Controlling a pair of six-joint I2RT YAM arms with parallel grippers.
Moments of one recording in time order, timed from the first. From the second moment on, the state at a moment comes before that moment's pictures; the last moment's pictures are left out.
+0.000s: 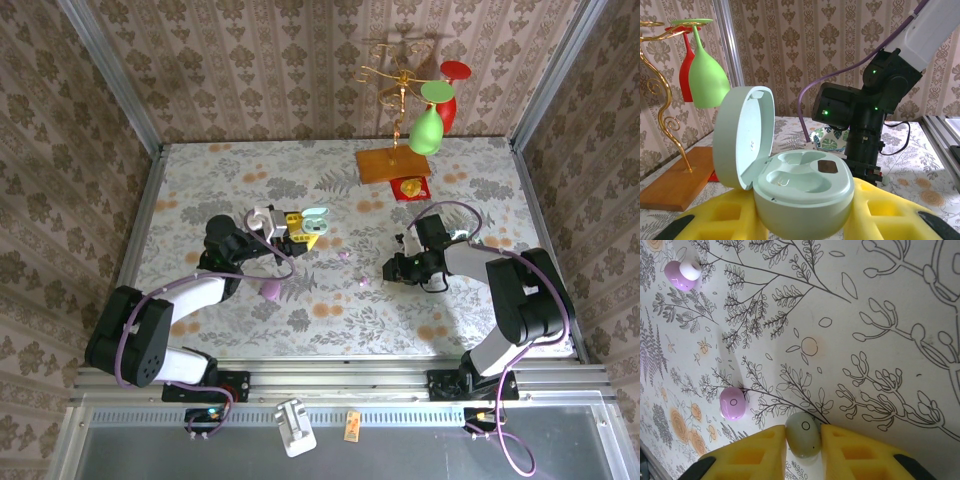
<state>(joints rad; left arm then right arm) -0.43 1.38 0.53 0.96 0.96 0.01 0.22 1.61 0.72 -0.29 -0.54 0.32</state>
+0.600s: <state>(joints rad) -0.43 1.38 0.53 0.96 0.96 0.01 0.31 1.45 0.71 -0.32 -0.28 0.42</state>
